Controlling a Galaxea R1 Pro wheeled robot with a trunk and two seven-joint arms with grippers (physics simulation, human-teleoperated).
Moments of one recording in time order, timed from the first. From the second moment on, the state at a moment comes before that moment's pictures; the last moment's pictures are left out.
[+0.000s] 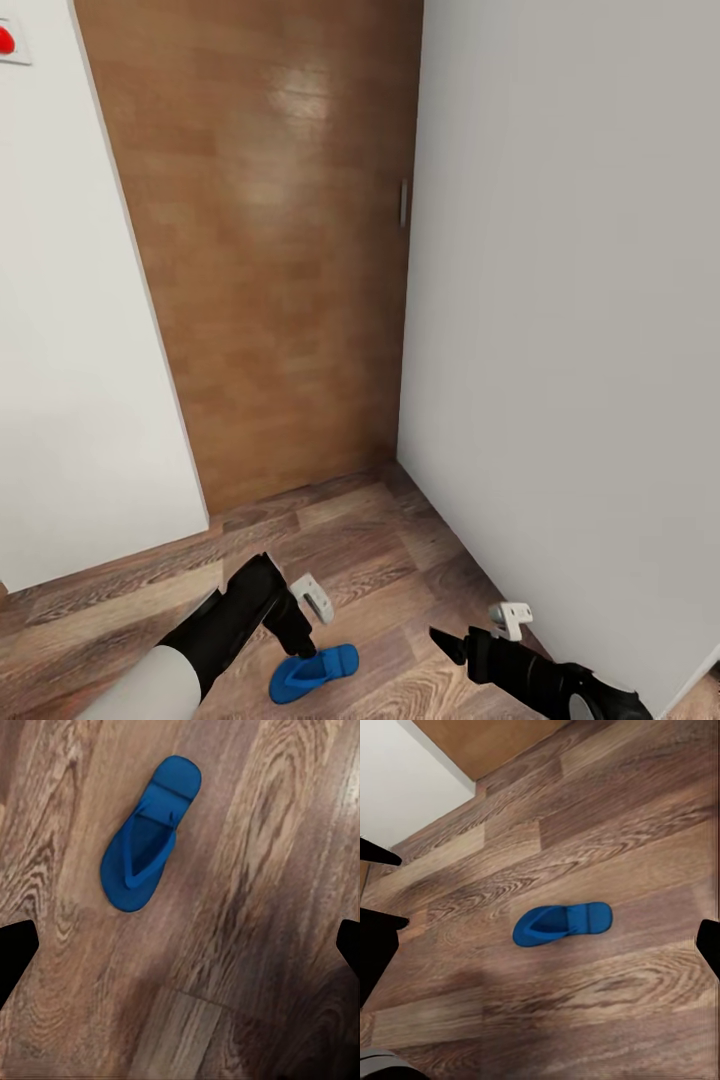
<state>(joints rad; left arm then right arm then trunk) -0.59 -0.02 -0.43 -0.75 -0.51 0.79 -0.69 -0.01 -0.08 -0.04 -1.43 -0.28 0.64 0.53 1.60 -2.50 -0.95</state>
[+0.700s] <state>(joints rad) -0.59 -0.02 -0.43 -0.75 -0.51 0.79 -0.69 -0.01 -0.09 -0.24 -1.44 -0.29 0.65 0.53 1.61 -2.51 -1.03</state>
